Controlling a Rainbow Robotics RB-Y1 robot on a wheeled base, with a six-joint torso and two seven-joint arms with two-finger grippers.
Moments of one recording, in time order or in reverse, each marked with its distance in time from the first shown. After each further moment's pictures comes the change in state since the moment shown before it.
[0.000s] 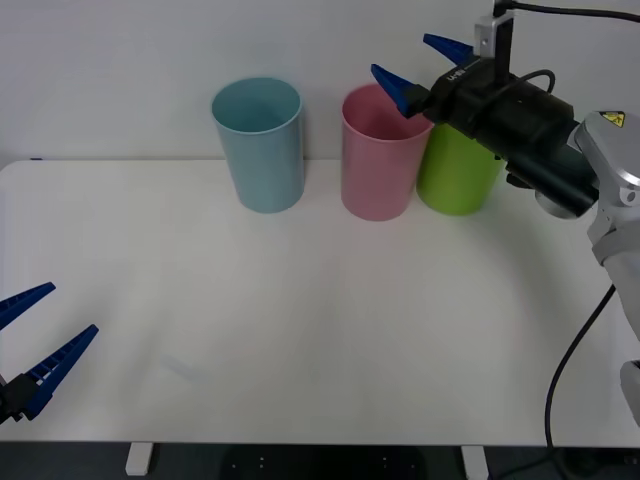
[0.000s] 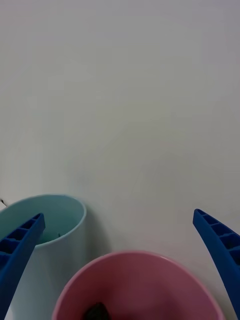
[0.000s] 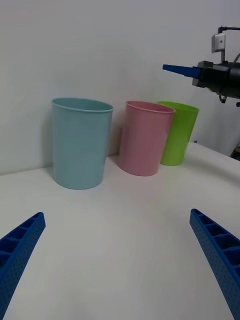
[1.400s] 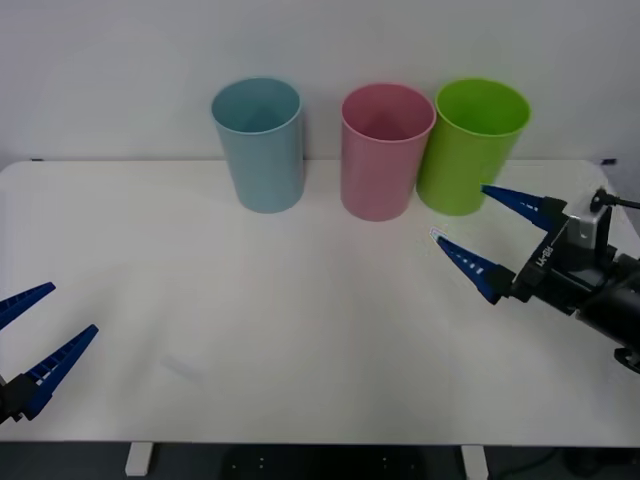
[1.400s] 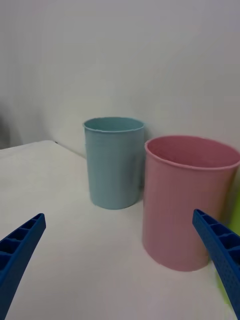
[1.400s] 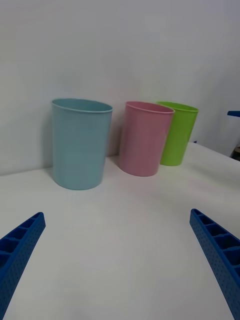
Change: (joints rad) right arm 0.767 -0.174 -0.094 -0.596 -0.144 -0.183 0.116; left arm 0.000 0.000 0.000 0.000 0.000 0.000 0.000
